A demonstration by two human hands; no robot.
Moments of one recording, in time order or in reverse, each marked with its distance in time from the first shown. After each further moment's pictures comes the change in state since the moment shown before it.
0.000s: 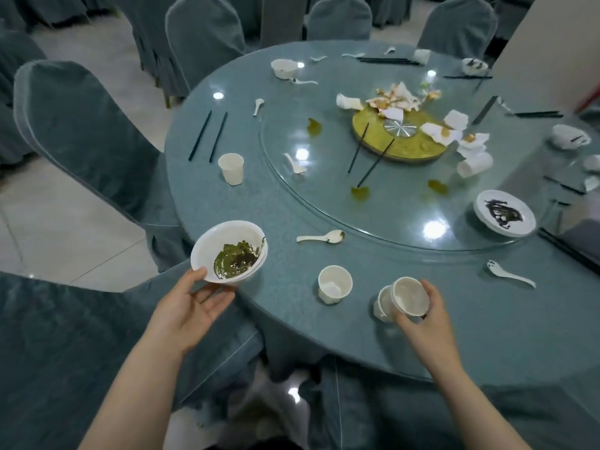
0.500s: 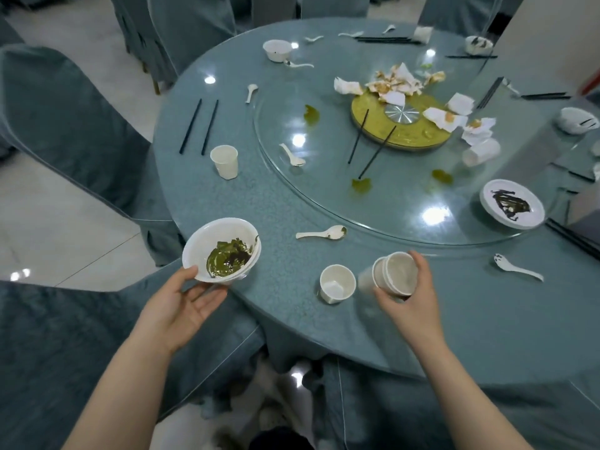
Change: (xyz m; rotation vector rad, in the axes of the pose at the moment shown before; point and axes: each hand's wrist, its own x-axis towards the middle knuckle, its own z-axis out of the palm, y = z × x) left_hand 0.017 0.014 0.000 0.038 -0.009 -0.042; right_hand 0.015 -0.041 0.027 0.096 0.011 -0.134
